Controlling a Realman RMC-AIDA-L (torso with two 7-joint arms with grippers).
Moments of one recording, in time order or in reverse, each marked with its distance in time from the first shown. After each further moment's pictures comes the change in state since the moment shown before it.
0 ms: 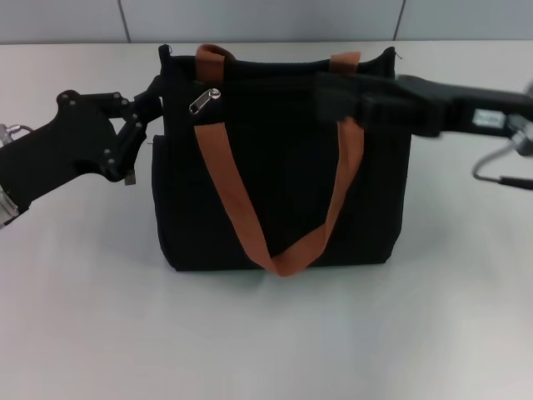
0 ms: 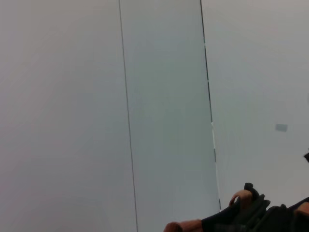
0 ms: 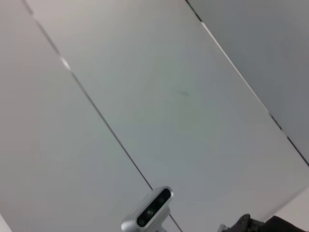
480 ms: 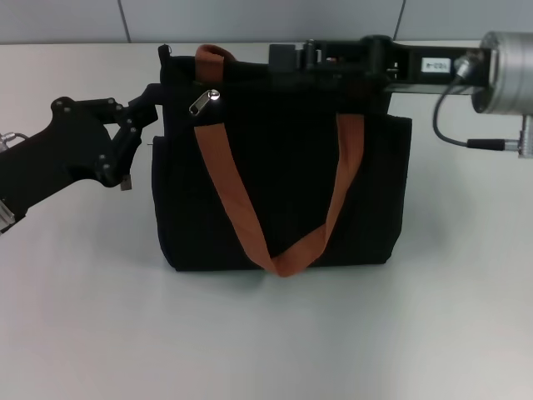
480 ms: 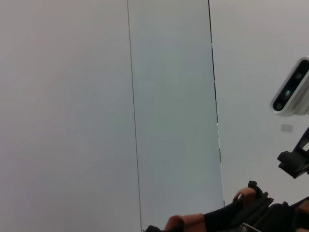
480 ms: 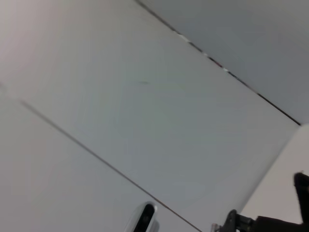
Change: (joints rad) left arm 0.022 -0.006 -0.008 0.000 -0.004 -0.004 0.000; right arm 0.111 -0.004 -0.078 -0.007 -0.003 0.147 0.444
